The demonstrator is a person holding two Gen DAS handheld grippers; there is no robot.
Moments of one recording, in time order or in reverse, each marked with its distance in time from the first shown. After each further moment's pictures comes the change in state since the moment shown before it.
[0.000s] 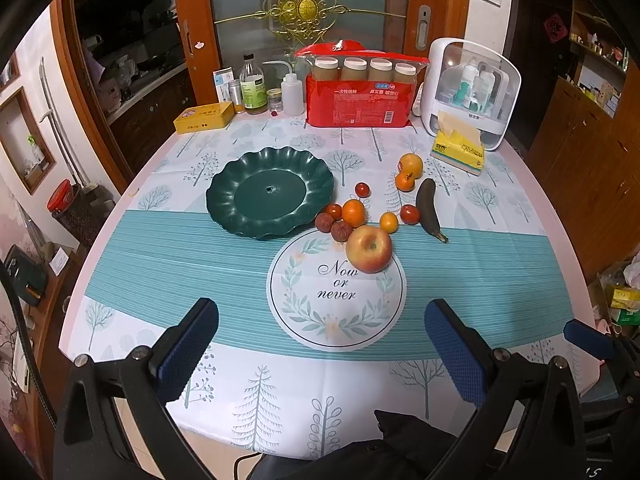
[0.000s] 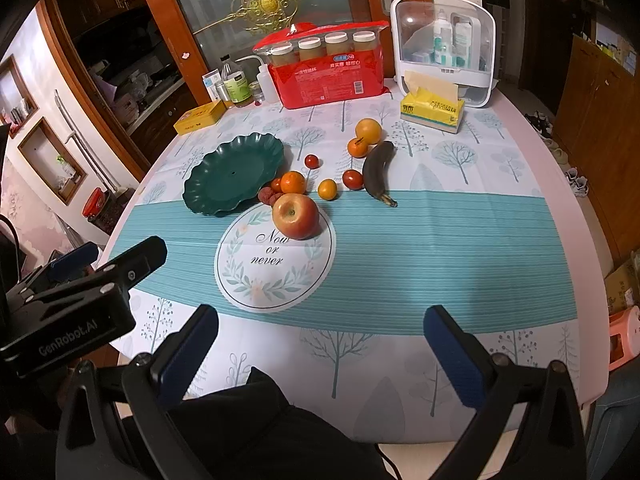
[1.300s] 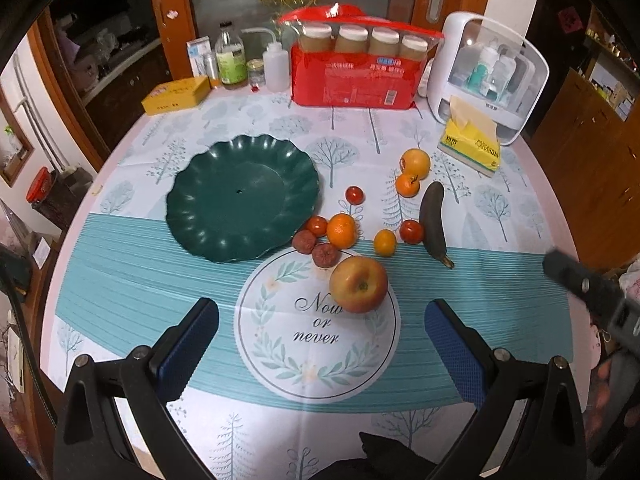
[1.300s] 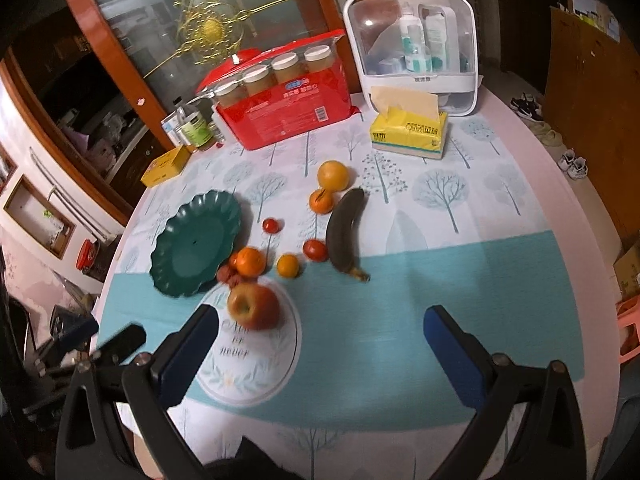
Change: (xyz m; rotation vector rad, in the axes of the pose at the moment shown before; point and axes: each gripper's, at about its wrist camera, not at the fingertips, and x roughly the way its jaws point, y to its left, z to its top) left arm 0.089 -0.020 0.083 -0.029 0.166 -0.042; right arm 0.066 -0.069 0.109 0.151 -0.026 0.019
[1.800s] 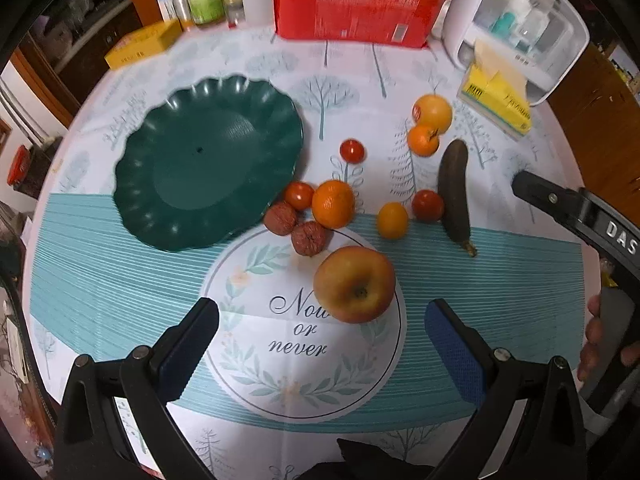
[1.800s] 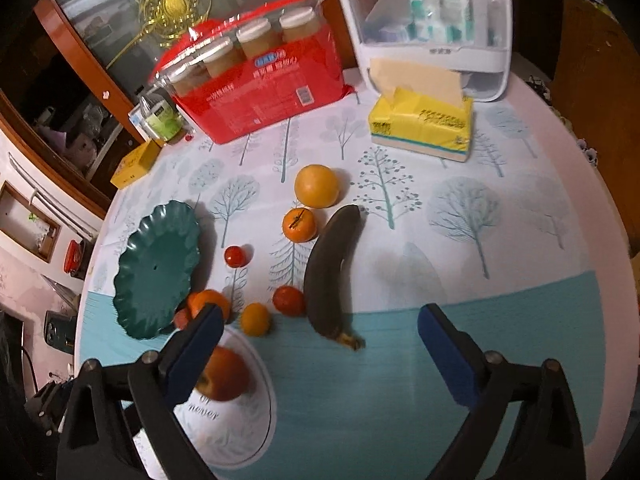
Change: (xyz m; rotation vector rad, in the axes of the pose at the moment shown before) left arm 0.100 -0.011 0.026 -0.011 0.229 -0.013; right arm 0.119 -0.019 0.057 -0.012 0.106 -0.007
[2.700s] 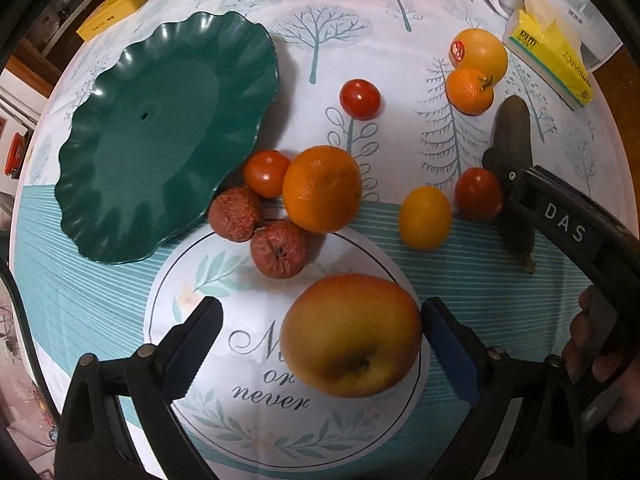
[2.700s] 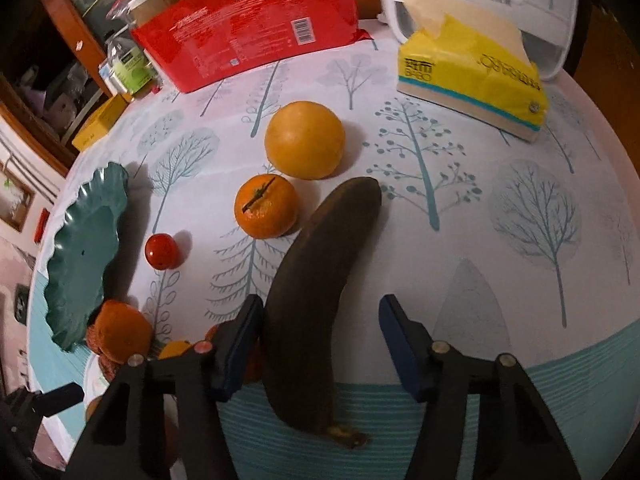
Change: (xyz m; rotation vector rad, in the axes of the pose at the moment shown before) left arm 0.106 -0.028 0.029 -0.009 0.160 0.075; right arm 0.114 0.002 0.005 -0.100 0.059 -0.086
